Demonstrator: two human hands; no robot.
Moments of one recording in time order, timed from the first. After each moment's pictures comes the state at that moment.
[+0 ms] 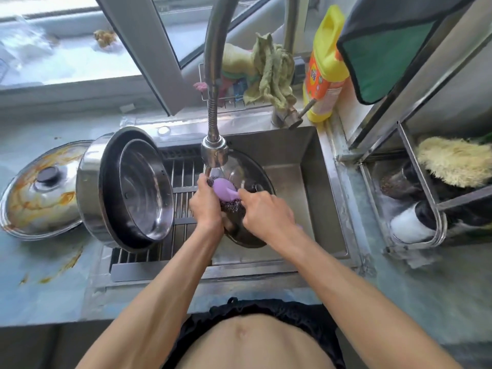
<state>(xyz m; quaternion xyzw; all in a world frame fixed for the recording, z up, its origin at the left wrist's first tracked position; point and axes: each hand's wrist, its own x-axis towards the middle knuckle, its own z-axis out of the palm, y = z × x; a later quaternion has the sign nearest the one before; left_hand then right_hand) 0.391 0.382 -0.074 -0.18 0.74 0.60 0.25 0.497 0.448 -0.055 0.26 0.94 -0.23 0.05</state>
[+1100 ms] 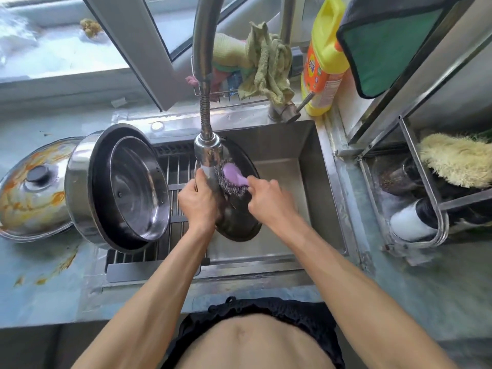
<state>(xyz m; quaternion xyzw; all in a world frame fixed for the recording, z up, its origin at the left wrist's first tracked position) 0.385 0.376 -0.094 0.00 0.81 0.57 0.12 0.493 0.475 -0.066 0.34 0.89 -0.29 0.04</state>
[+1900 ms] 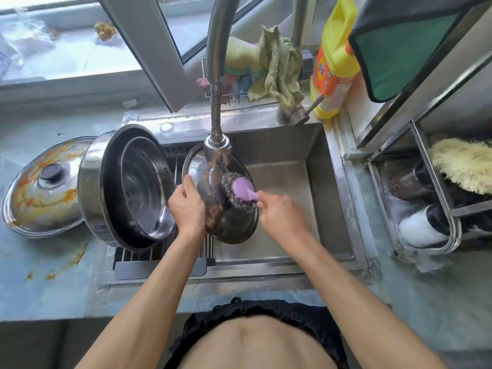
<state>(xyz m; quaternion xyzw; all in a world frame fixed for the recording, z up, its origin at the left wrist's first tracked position) 0.362 0.351 -0.094 -0.02 0.83 0.55 0.09 0.510 0.462 -0.092 0.35 0.89 -0.29 0.00</state>
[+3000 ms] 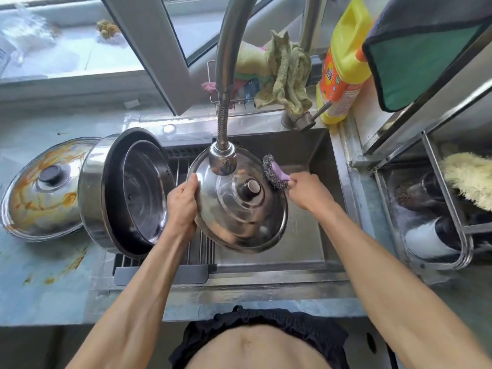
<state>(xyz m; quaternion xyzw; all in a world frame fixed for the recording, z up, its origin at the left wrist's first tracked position) 0.330 0.342 -0.092 -0.03 0.72 0.64 0.27 0.490 0.555 -0.104 0.44 0.83 -0.33 0.12</state>
